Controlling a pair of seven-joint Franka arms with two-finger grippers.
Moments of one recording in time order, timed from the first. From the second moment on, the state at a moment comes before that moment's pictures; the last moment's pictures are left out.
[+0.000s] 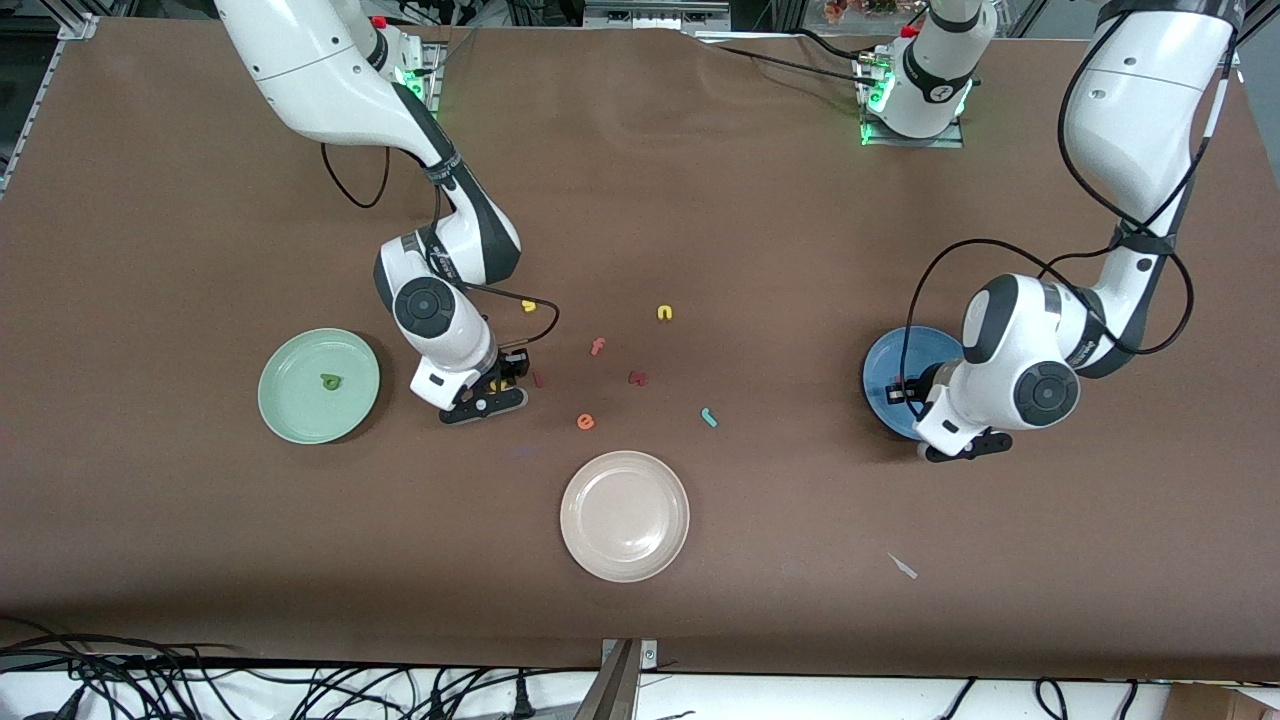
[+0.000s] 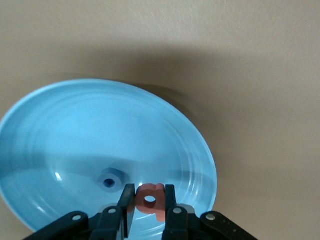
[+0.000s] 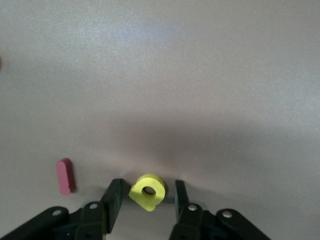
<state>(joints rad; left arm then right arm) 0.10 0.65 -0.26 -1.71 0.08 2.04 -0.37 0.45 0.66 0.01 -1.81 0.00 2.45 0.17</state>
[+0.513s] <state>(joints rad) 0.09 0.63 -0.28 -1.70 0.08 2.03 -0.37 0.45 0.66 0.01 -1.80 0.00 2.45 0.17</state>
